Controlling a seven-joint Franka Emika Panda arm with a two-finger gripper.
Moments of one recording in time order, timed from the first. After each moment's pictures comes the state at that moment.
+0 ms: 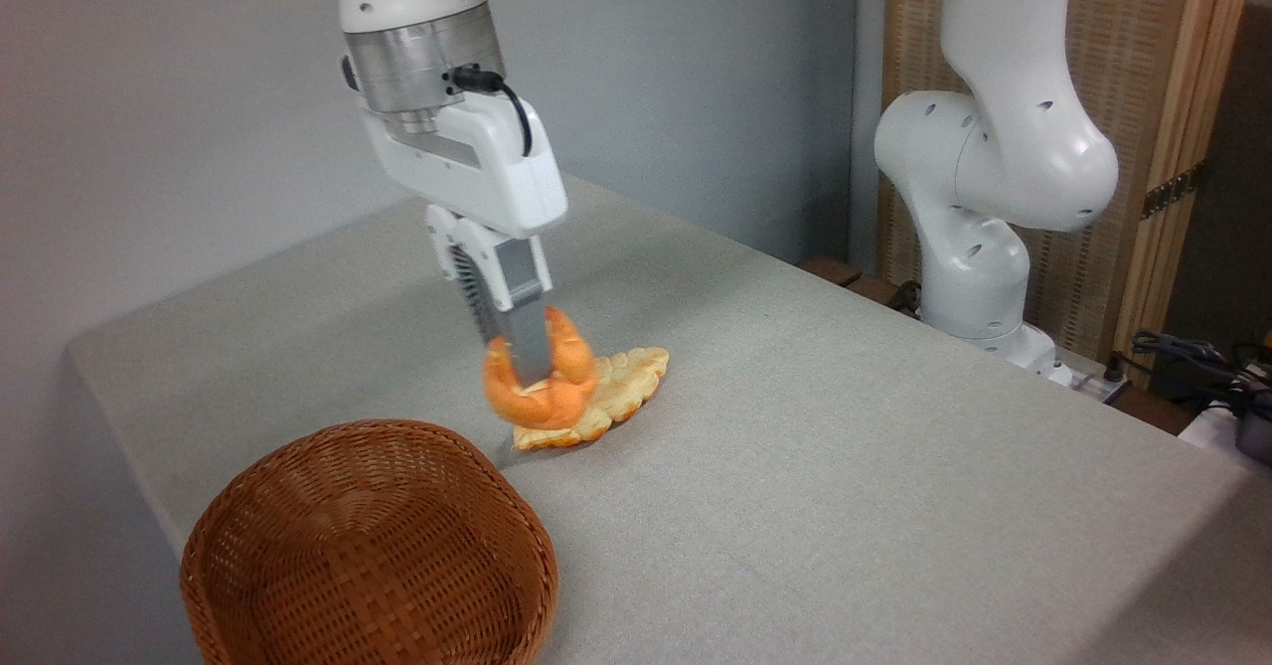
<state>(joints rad) 0.00 0.00 -0.08 -1.71 0.15 1.70 0.75</state>
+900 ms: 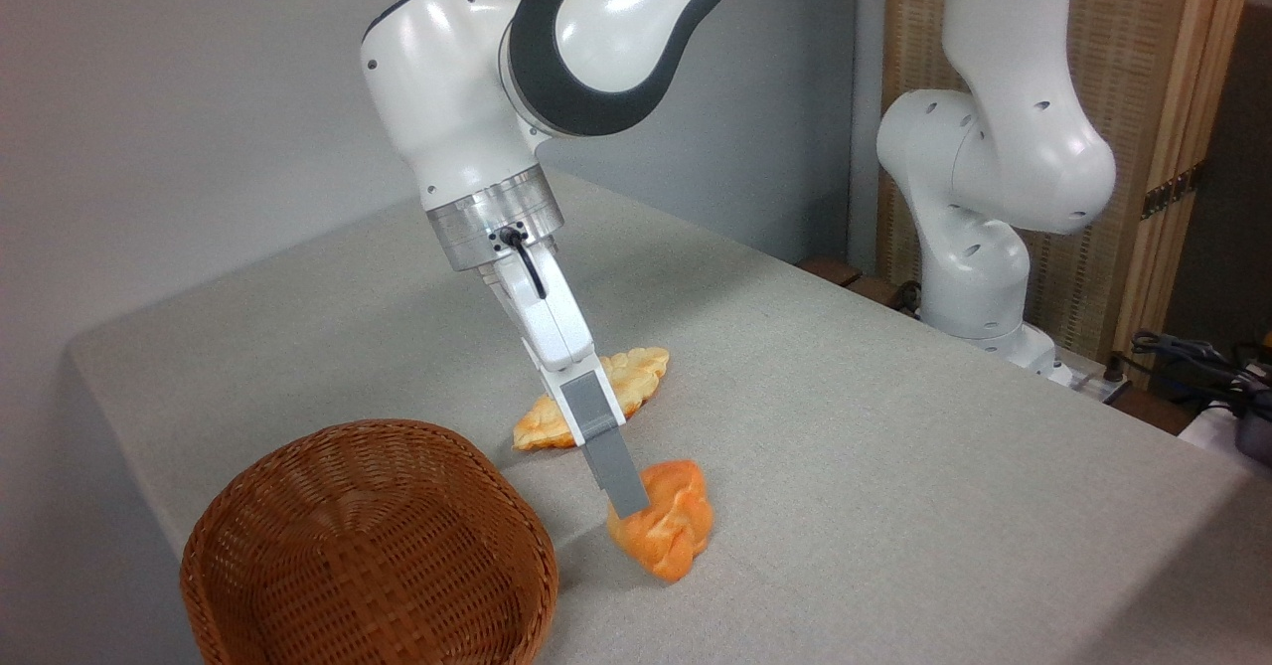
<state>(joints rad) -0.06 -0.01 -0.06 -2.03 0.43 1.91 0.83</state>
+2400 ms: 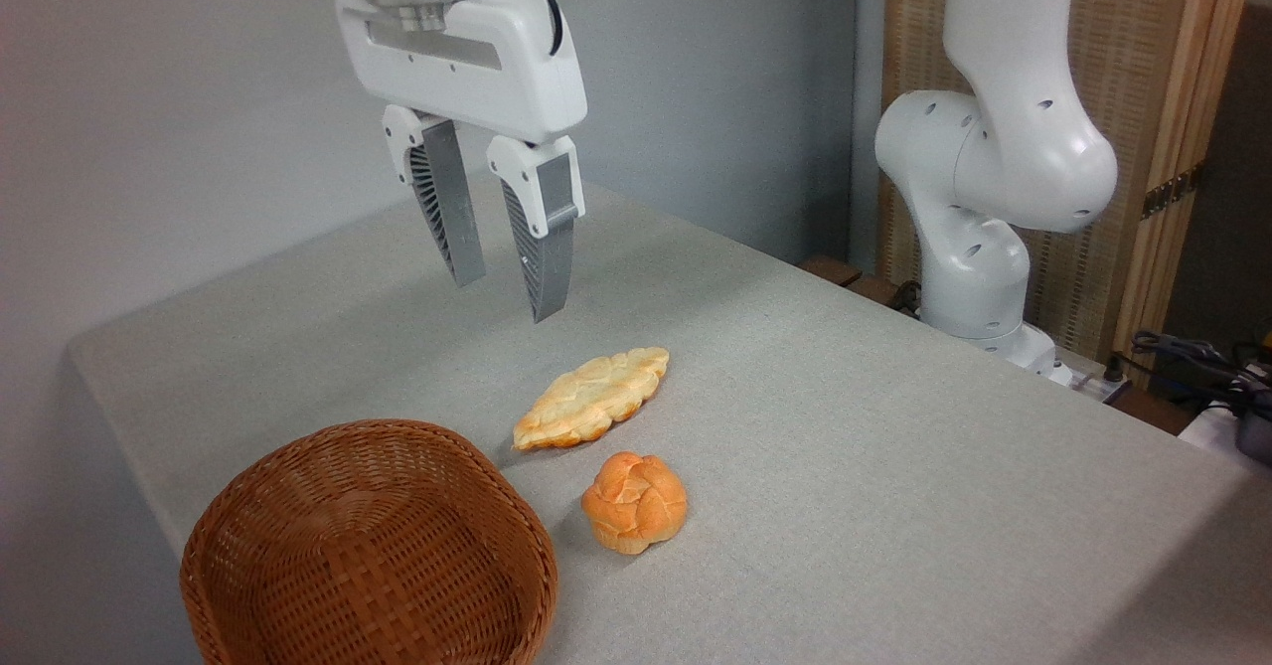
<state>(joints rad) -0.02 -0.01 -0.04 -1.58 0.02 1.60 0.61</state>
